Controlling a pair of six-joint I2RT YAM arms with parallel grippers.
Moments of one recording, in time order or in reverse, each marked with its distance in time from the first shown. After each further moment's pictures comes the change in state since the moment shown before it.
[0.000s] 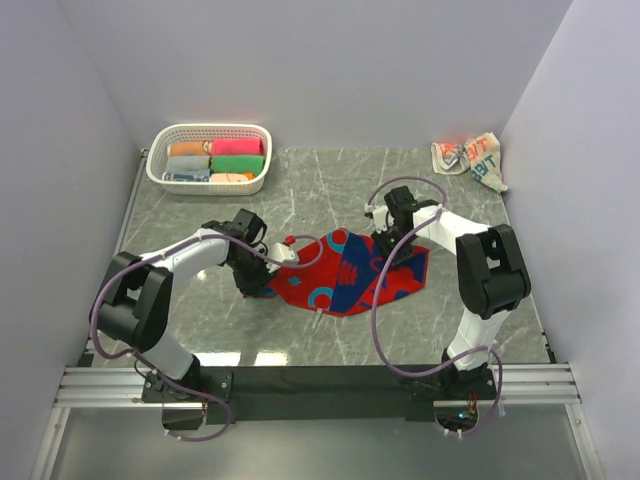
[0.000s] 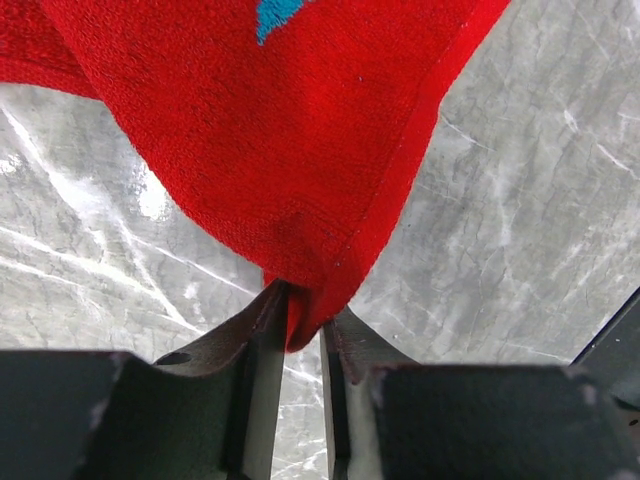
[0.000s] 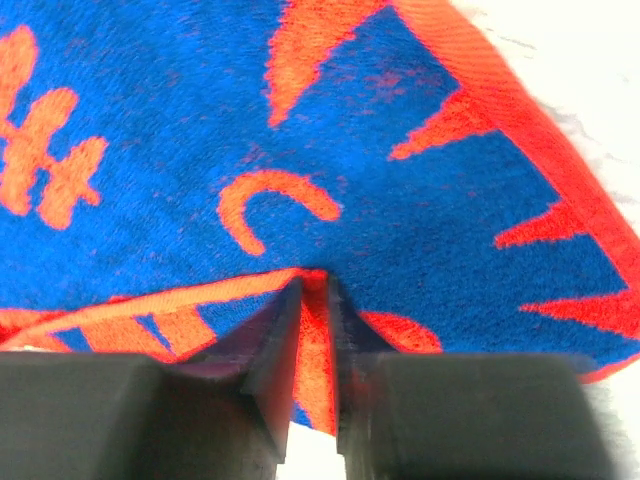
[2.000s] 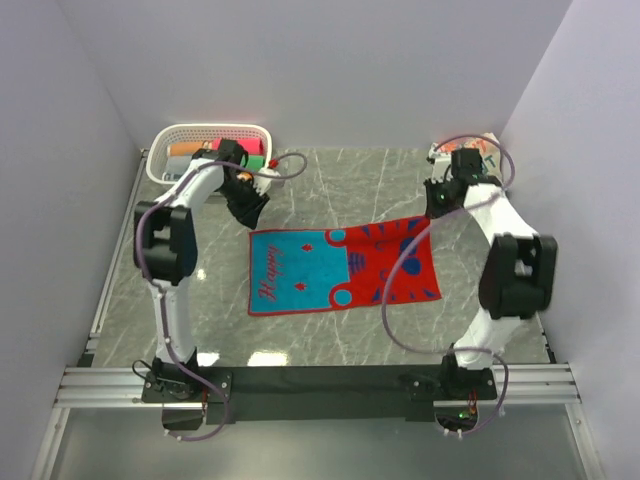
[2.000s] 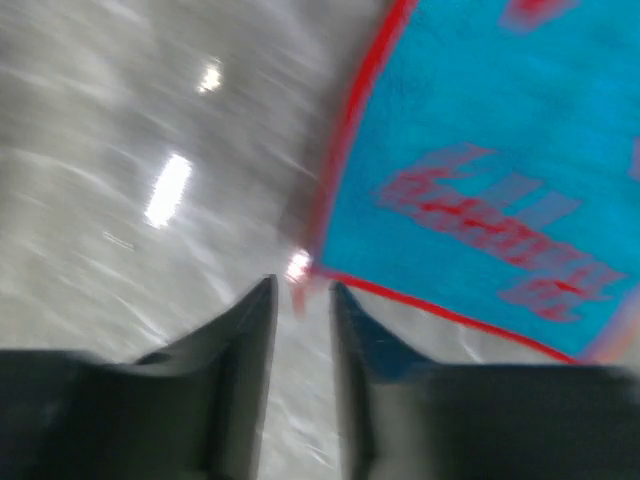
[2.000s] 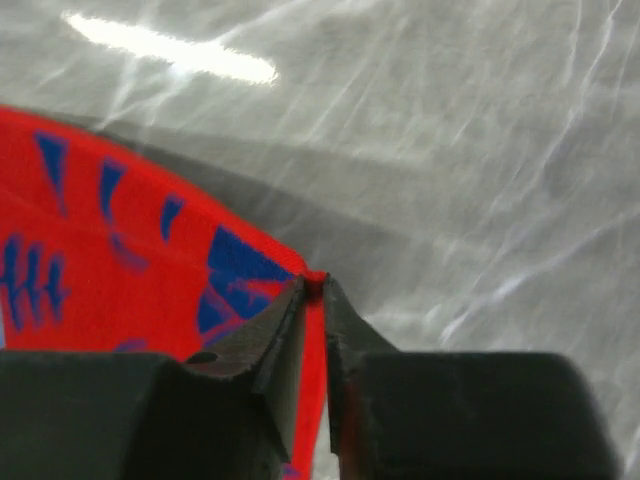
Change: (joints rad) left arm 0.253 0.482 0.798 -0.297 0.089 0.073; right arm -0.345 -0.118 0.166 0.080 -0.048 0.018
